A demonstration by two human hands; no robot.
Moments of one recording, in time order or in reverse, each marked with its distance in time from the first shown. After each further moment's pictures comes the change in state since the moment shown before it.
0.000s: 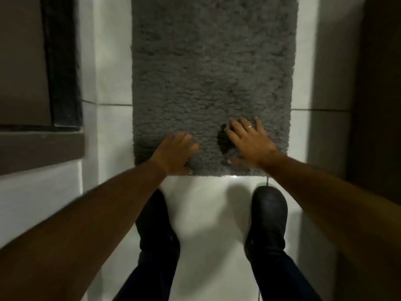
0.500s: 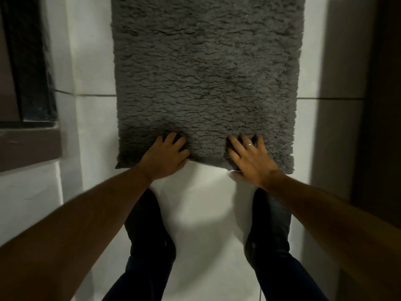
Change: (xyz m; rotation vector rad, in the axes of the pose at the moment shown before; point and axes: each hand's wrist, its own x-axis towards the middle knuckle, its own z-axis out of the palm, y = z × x) left_hand 0.014 -0.007 0.047 0.082 0.139 0.117; right_hand -0.011 -0.016 0.064 -0.140 -0.050 -0.034
